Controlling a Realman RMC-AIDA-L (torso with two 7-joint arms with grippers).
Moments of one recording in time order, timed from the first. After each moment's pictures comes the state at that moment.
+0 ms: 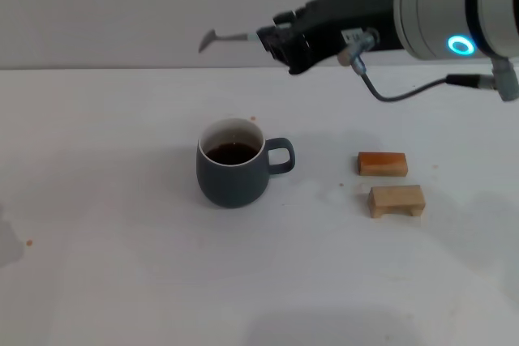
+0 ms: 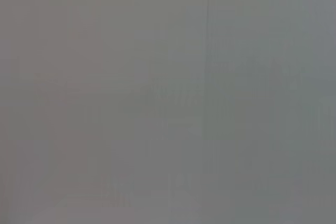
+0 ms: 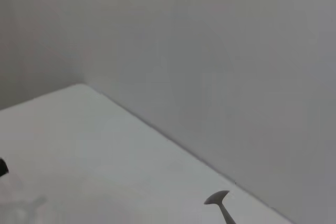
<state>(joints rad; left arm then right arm) -0.13 -2.07 -0.63 -0.16 2.04 1.43 -0.16 0.59 2.08 1.45 2.02 -2.64 1.37 -0.08</state>
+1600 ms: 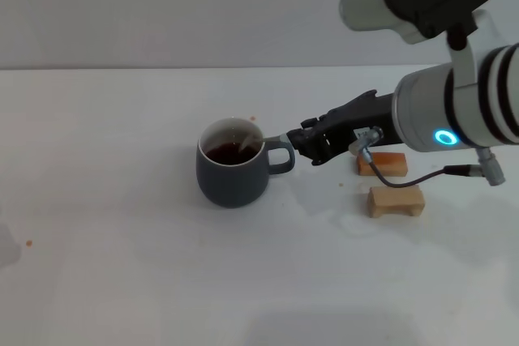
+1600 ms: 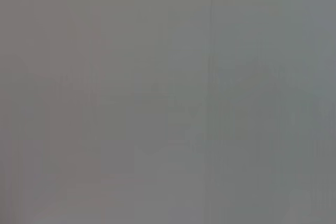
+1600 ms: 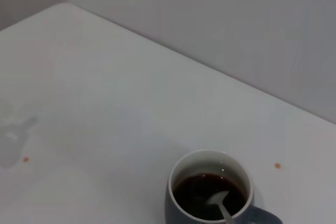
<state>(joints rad) -0.12 -2.07 -0.63 -0.16 2.04 1.43 -0.16 0.49 2.08 1.38 1.79 -2.60 1.30 -0.09</state>
